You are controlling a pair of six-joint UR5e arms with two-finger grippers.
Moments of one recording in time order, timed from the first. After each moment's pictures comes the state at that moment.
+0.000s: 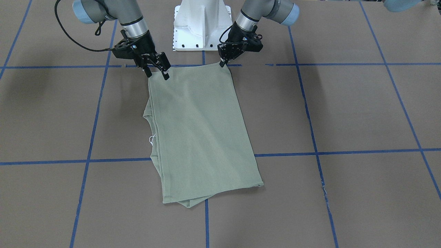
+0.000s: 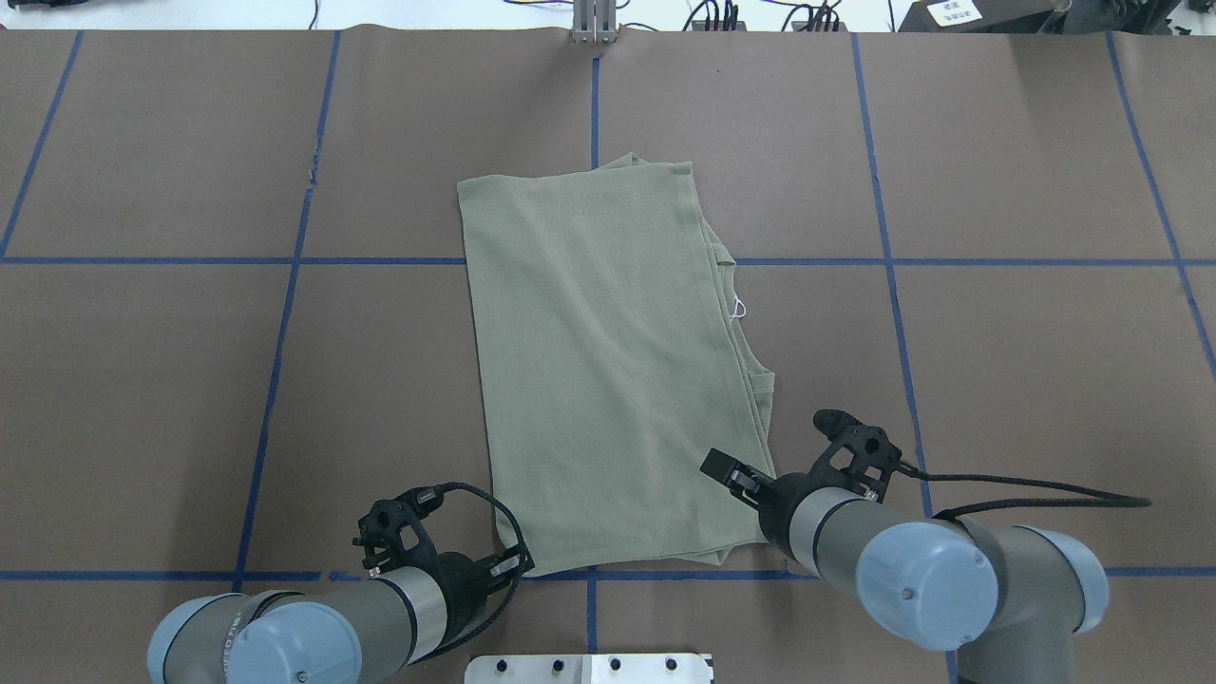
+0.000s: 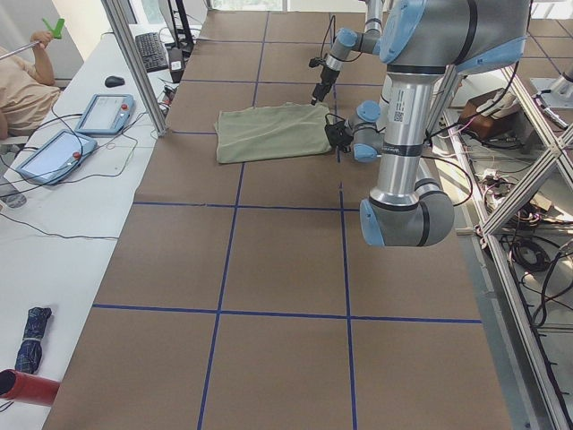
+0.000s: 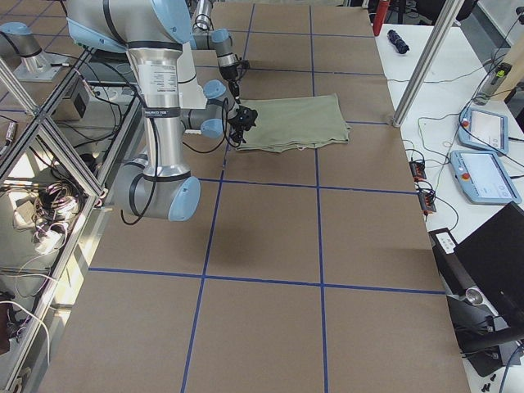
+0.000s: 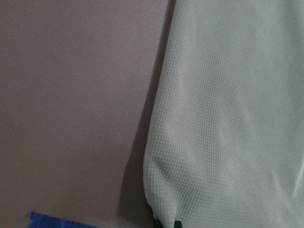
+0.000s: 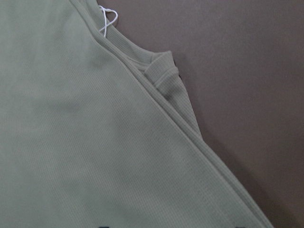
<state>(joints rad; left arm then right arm) -0.06 -1.87 -1.85 -2.23 -1.34 -1.92 0.15 -1.38 2.00 -1.19 1.33 2.01</state>
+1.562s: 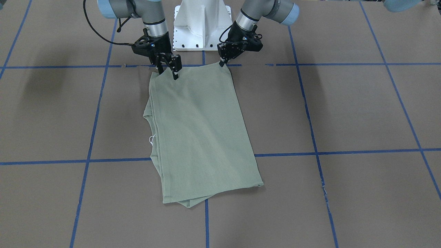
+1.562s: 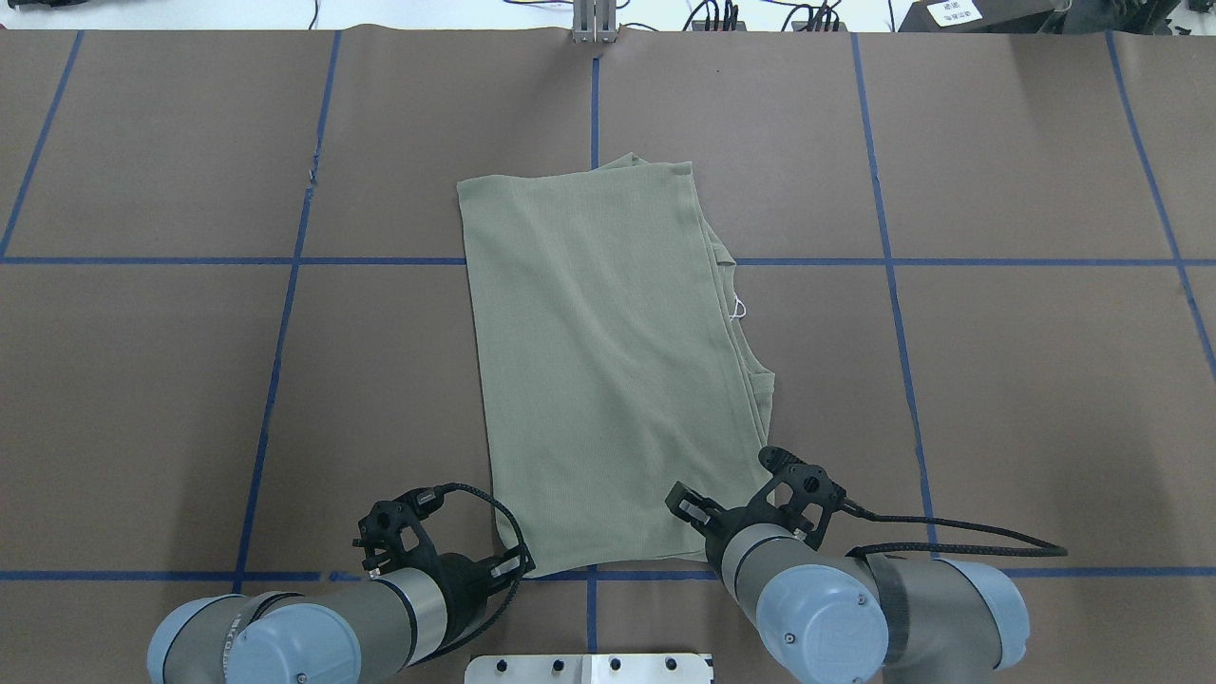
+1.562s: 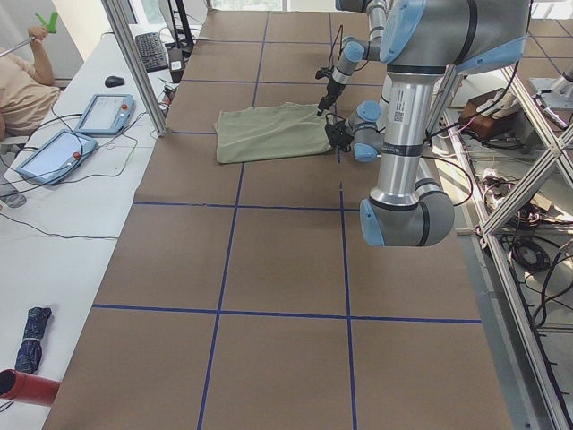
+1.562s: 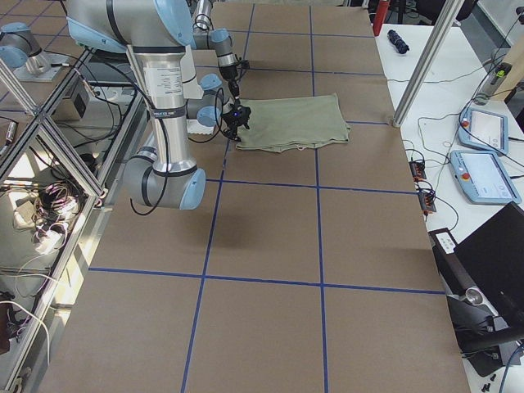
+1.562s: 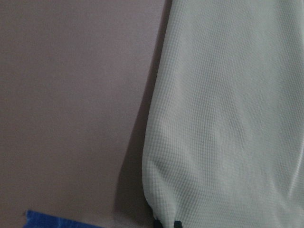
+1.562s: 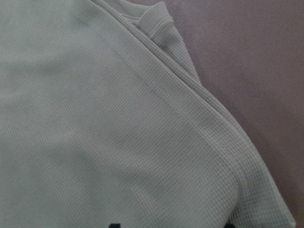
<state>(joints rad) -0.05 -1.87 -1.85 -2.24 -1.34 -1.92 0.10 -1.28 1.94 -1.34 1.28 2.07</state>
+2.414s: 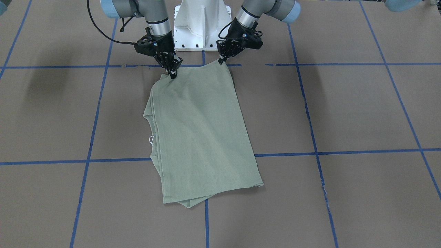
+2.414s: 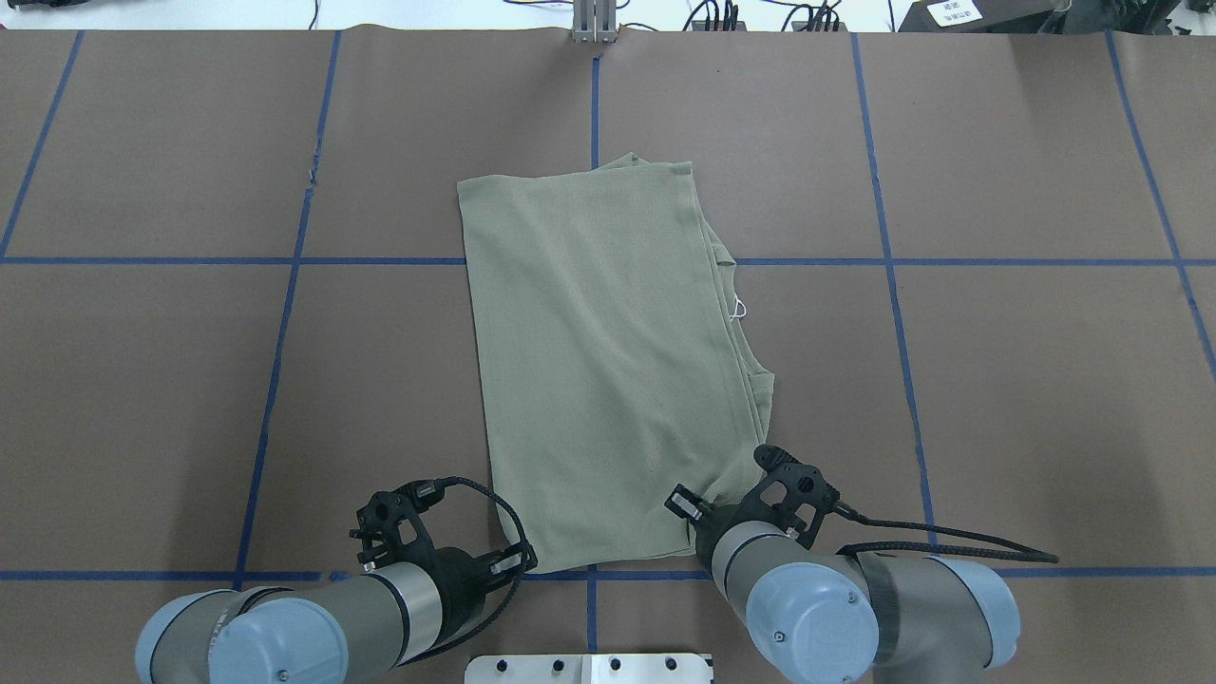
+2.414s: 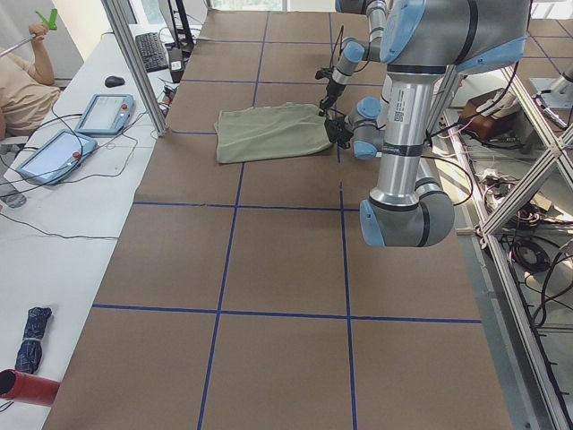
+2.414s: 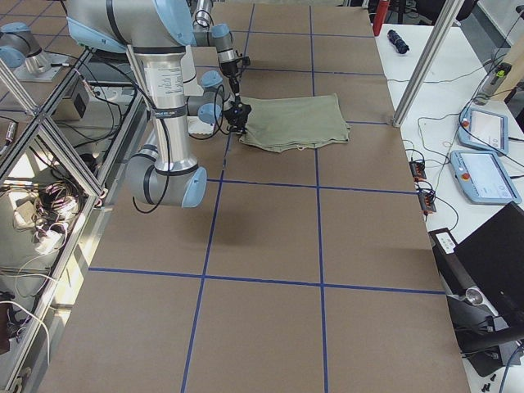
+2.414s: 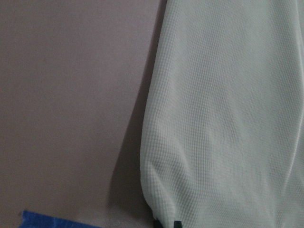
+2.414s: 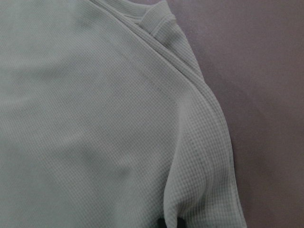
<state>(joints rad) -0.07 -1.85 -1.94 -2.21 -1.36 -1.83 0.10 -1.26 1.96 -1.37 1.28 2.12</state>
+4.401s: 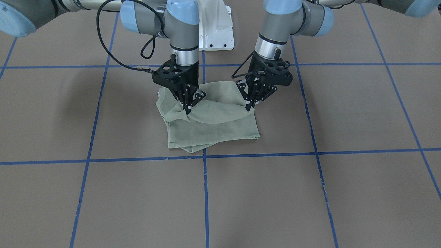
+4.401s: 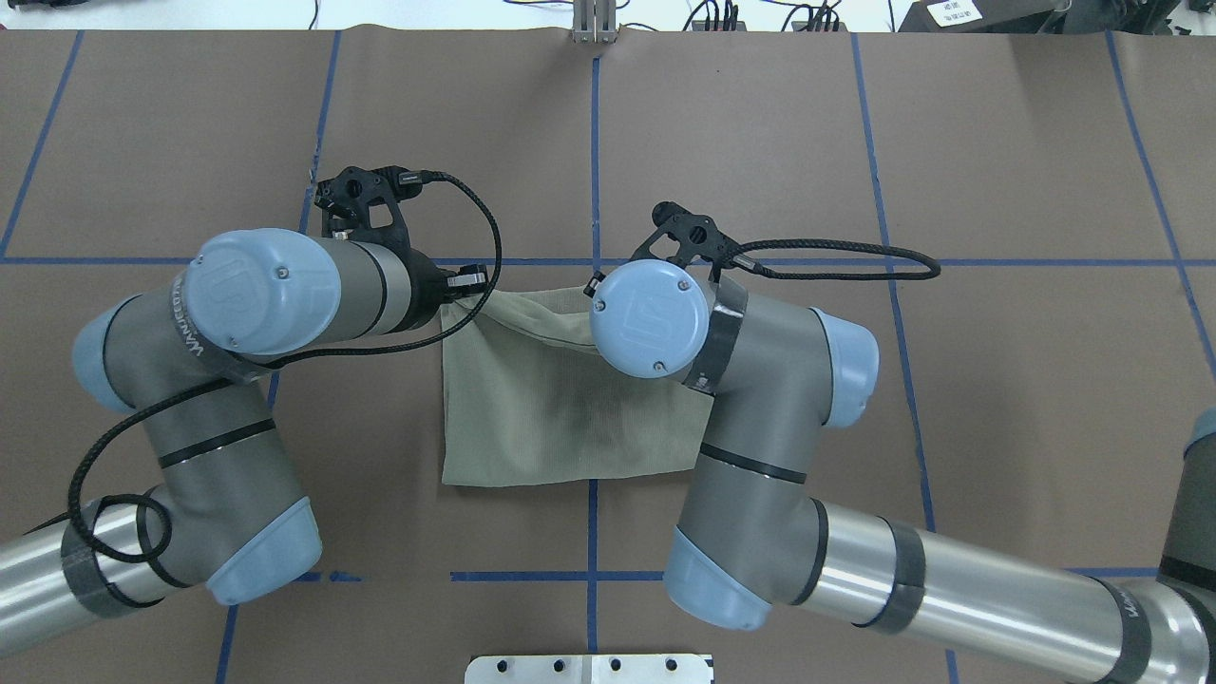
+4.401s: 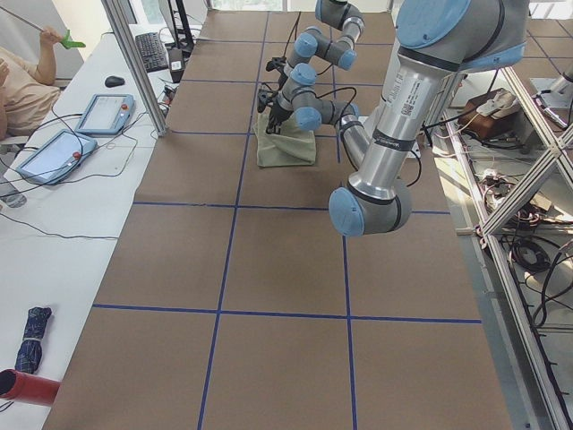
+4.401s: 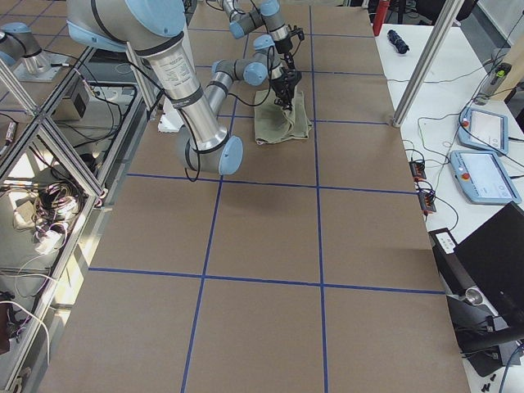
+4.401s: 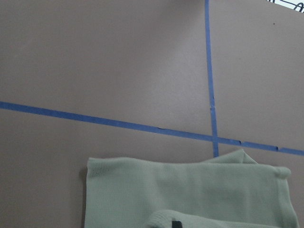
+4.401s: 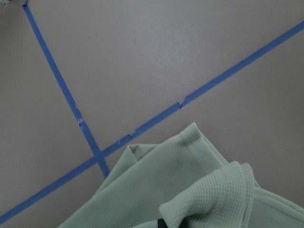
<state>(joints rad) -0.56 -2.06 -1.81 -1.90 -1.59 -1.35 0.45 -0.81 1.63 -1.60 1.46 1.84</state>
